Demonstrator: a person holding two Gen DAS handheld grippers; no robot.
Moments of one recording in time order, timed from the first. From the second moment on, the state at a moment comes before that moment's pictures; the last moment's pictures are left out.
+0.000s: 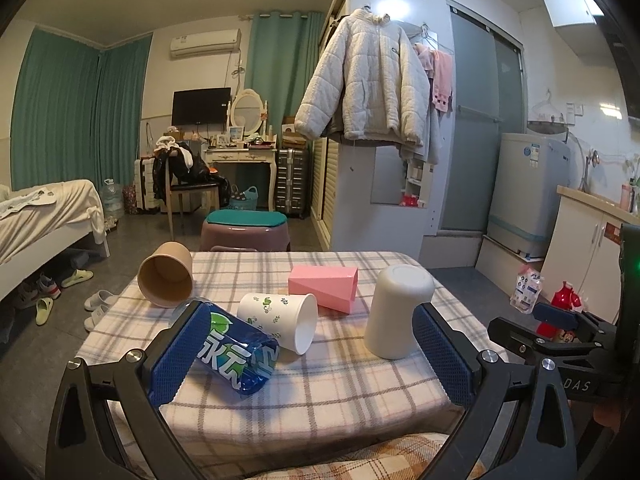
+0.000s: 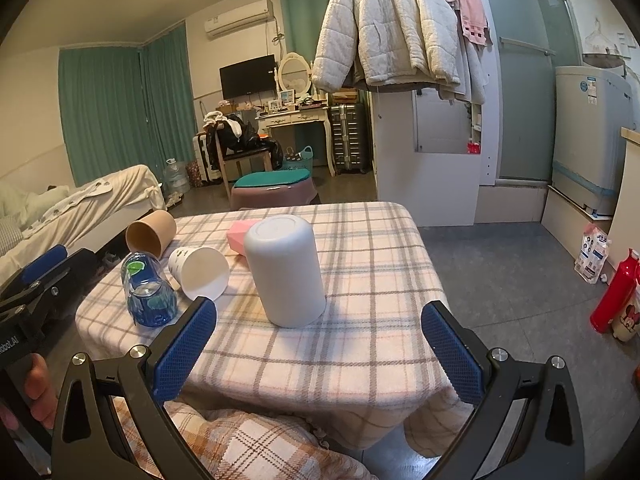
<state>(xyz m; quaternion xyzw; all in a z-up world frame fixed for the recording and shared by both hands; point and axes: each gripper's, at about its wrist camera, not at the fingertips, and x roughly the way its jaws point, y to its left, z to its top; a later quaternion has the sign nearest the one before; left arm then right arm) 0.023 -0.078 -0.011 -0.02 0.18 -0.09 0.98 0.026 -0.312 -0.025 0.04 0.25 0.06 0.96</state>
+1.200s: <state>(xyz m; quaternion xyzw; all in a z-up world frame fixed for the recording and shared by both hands) 0.023 -0.080 -0.009 -0.02 0.18 -0.09 0.98 0.022 -0.310 -0.033 0.05 0.26 0.06 0.96</state>
